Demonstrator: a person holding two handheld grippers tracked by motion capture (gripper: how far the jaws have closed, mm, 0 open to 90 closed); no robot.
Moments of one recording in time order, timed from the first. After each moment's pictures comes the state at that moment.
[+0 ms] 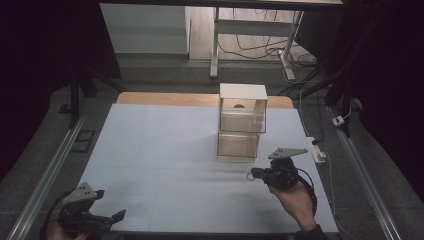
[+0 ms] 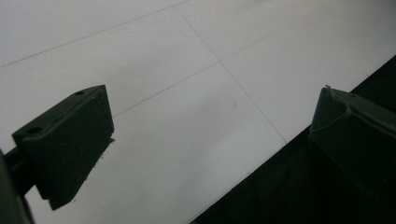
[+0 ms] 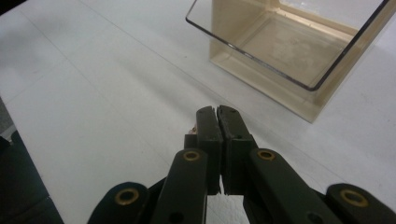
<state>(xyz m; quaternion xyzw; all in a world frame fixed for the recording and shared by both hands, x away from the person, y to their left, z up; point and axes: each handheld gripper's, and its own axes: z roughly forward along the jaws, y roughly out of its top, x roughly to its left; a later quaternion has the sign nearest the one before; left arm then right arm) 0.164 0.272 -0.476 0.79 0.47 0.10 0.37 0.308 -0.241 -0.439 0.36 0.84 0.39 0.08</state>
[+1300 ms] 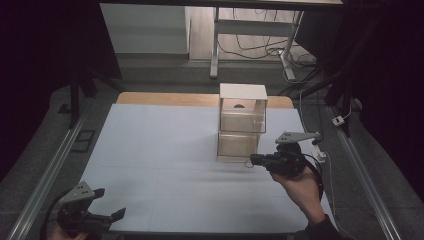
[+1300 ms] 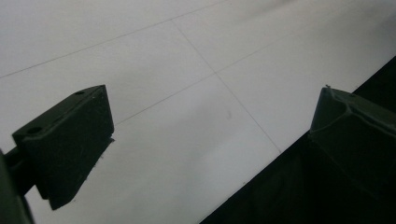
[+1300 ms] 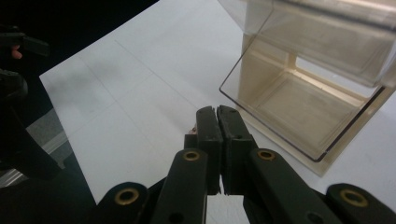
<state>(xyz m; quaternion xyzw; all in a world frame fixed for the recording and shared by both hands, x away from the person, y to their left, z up) 0.165 0.274 -0.475 0.79 0.47 0.10 0.39 0.313 -0.235 -0.379 0.33 0.83 0.45 0.06</state>
